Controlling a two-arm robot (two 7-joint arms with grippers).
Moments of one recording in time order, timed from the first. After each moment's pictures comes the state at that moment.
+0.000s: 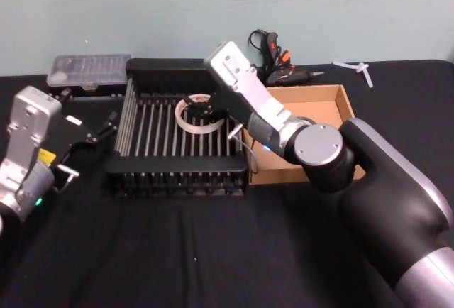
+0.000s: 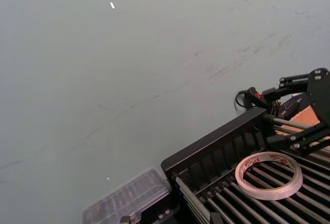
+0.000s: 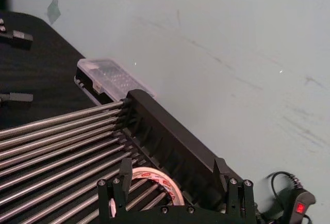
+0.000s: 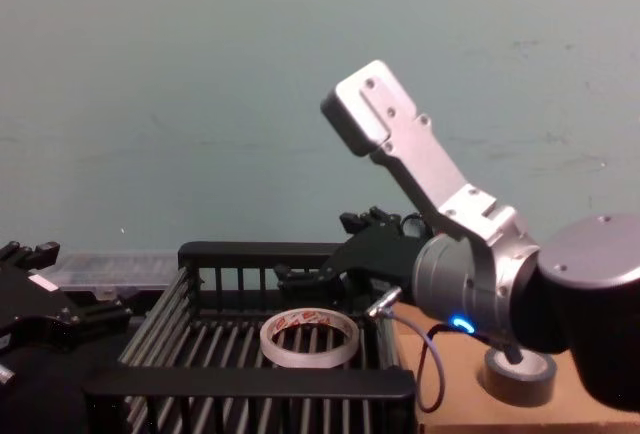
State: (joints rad) left arm -0.20 0.60 0.45 -1.41 -0.25 -0.12 0.03; right arm 0.53 0.05 -0.49 -1.07 -0.18 0.01 0.24
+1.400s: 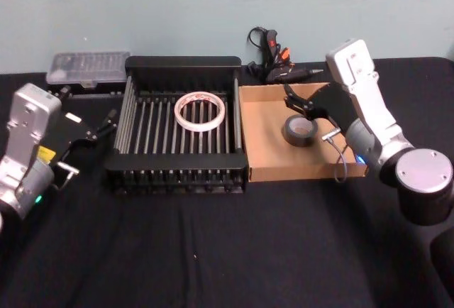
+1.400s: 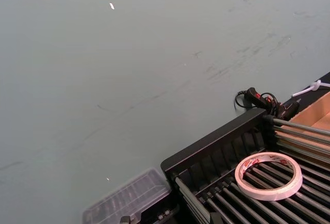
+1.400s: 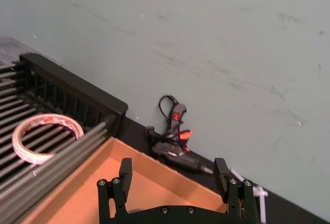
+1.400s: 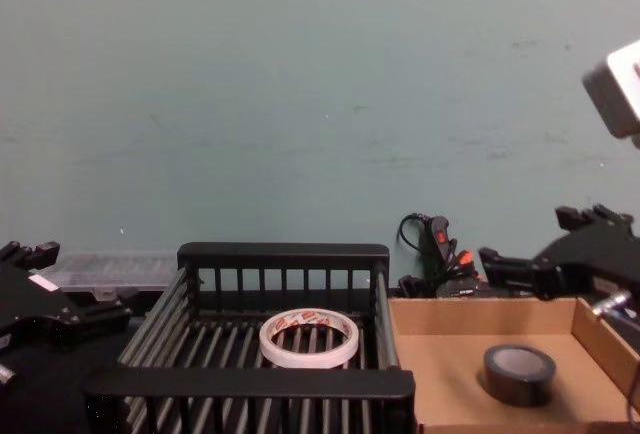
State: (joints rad) left arm -0.20 0.60 0.45 -1.41 -0.25 -0.12 0.03; right arm 0.25 0.20 -0.24 -1.43 -0.13 0.11 0.17
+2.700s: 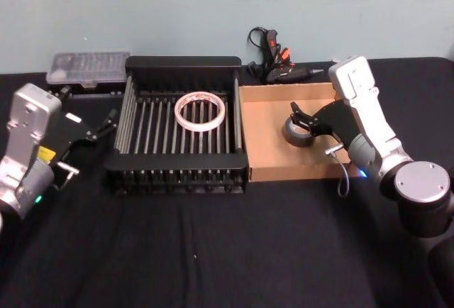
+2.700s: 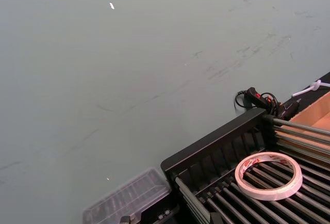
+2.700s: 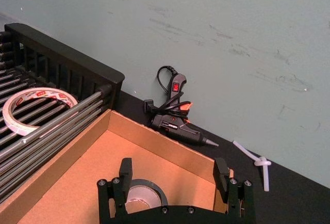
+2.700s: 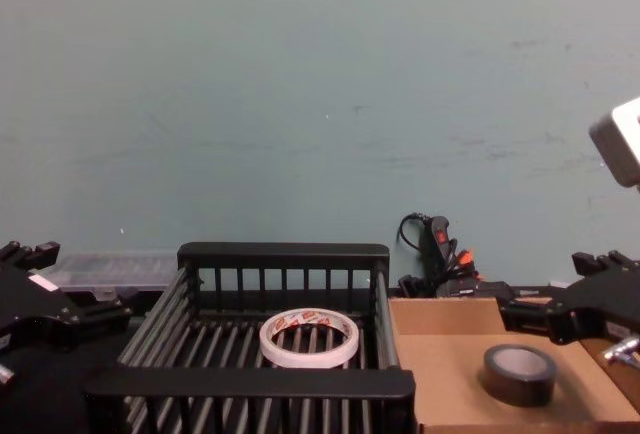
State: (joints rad) left arm -0.20 0.60 0.45 -1.41 -0.25 -0.12 0.03; right arm 0.22 0.18 -0.21 -1.39 -0.15 0.13 0.16
